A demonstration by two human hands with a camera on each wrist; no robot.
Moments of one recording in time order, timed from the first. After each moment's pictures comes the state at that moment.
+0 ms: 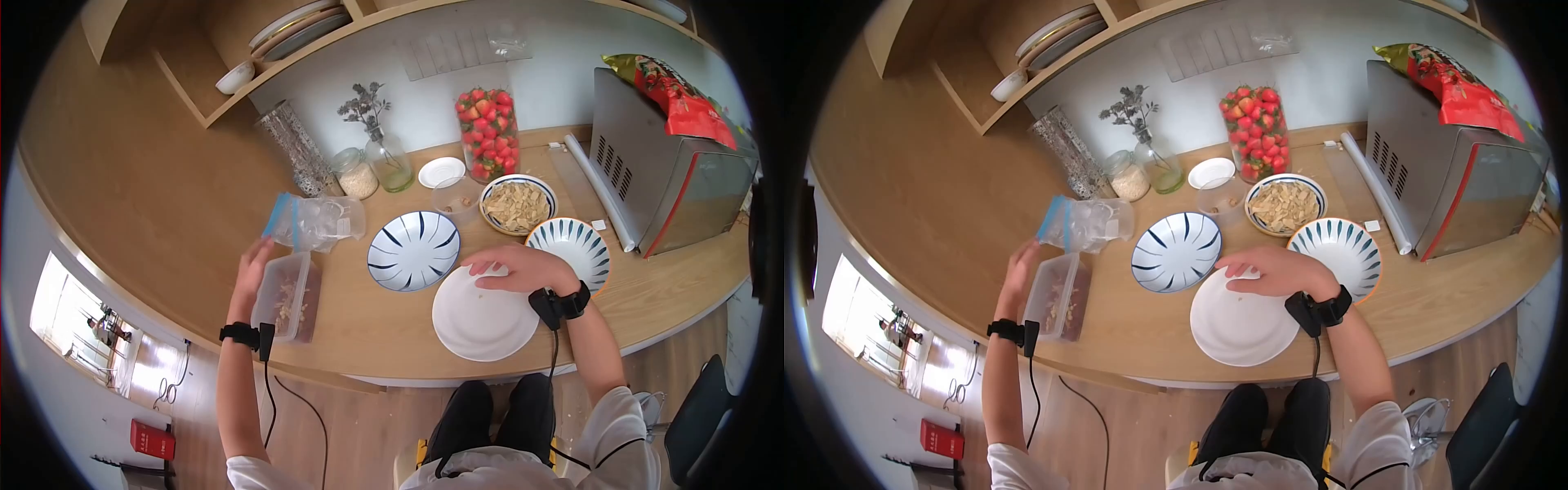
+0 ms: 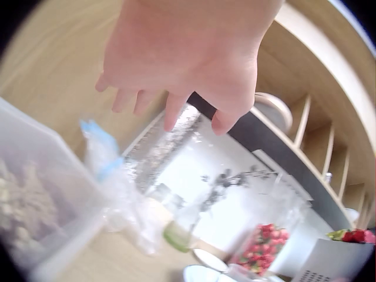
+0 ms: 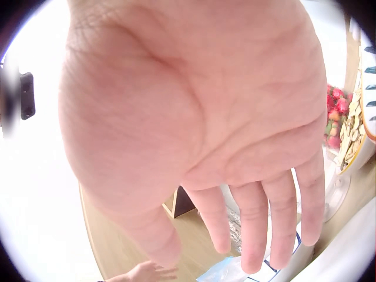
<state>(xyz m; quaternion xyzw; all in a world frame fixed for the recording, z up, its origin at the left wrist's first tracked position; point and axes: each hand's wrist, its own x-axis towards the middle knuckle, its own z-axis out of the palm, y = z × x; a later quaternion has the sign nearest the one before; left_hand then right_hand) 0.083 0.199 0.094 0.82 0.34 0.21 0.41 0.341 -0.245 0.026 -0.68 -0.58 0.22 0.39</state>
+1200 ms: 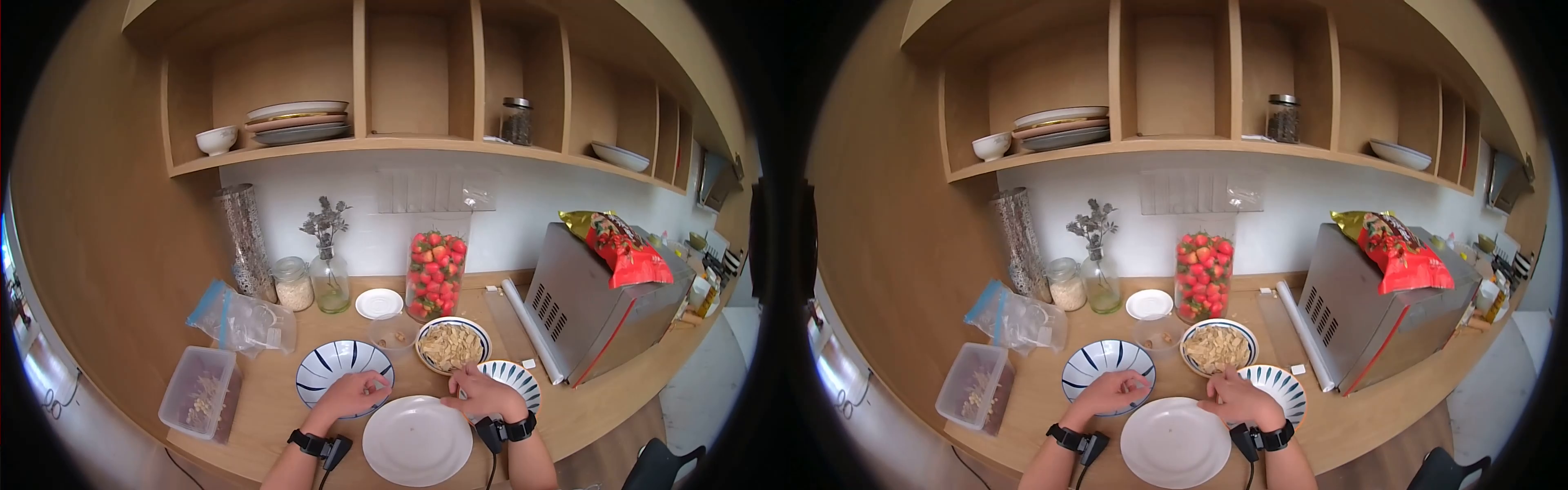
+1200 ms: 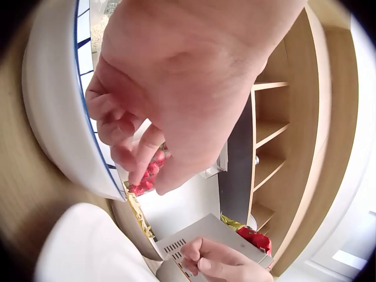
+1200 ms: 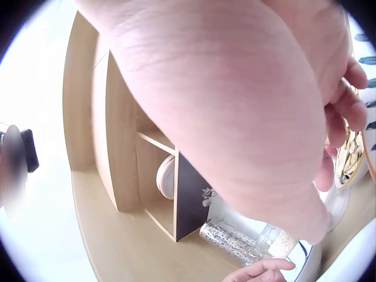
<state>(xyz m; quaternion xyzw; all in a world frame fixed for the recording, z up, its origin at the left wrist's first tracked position) 0.253 0.007 -0.011 0.90 -0.02 0.07 0.44 0.364 -0.270 0.021 -0.86 -0.42 0.14 0.26</state>
